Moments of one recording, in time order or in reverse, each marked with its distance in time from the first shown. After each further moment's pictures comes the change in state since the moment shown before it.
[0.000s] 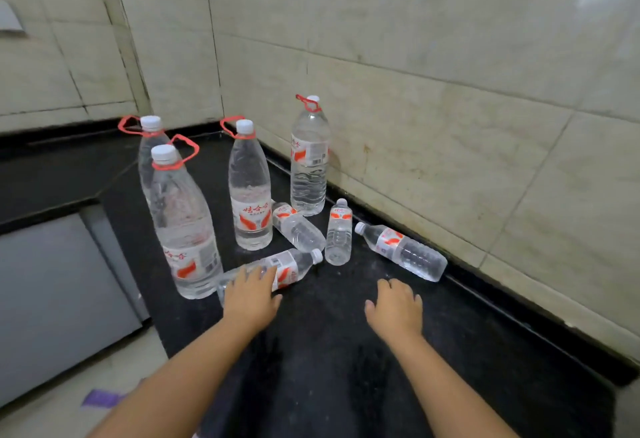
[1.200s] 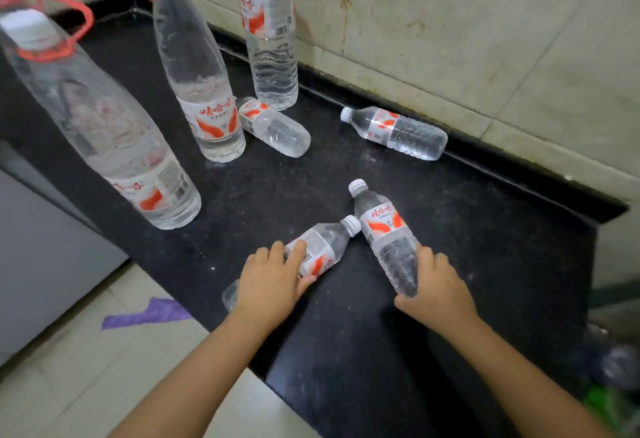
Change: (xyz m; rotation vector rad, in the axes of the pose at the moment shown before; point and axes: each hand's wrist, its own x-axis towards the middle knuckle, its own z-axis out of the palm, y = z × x) left_hand -0.046 -0.017 0.078 0.115 0.201 0.534; right_hand -0.096 0.019 0.041 0.151 -0.253 0.294
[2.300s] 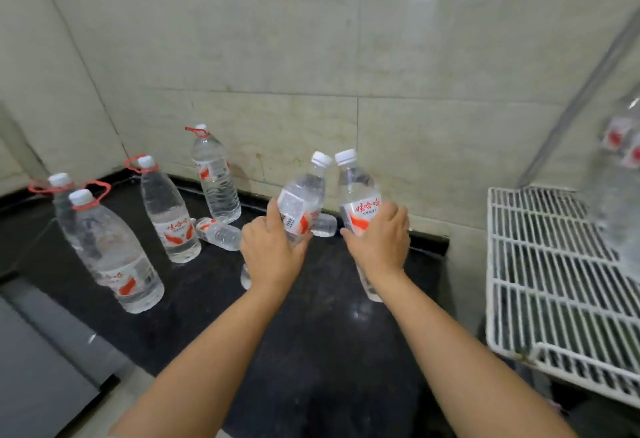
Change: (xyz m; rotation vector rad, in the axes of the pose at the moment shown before) left_hand 0.014 0.203 -0.210 -0.386 0.426 -0.324; right_hand -0.122 0.081 -0.157 0.521 0.831 -0.083
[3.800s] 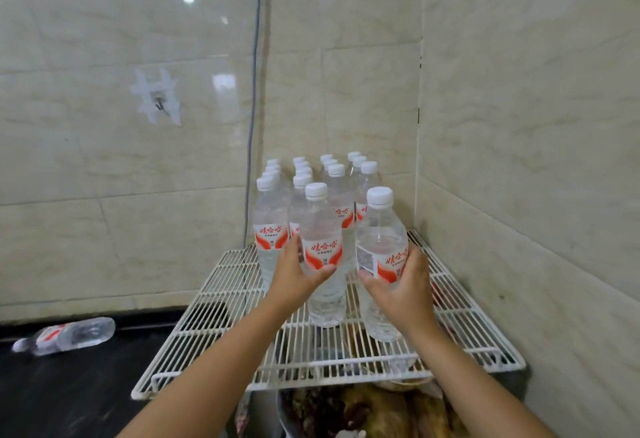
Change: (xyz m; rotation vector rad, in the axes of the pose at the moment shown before) left_hand -0.190 0.407 0.044 -0.918 -0.650 0.435; right_hand -0.070 0.292 -0.379 0.212 0.421 0.088
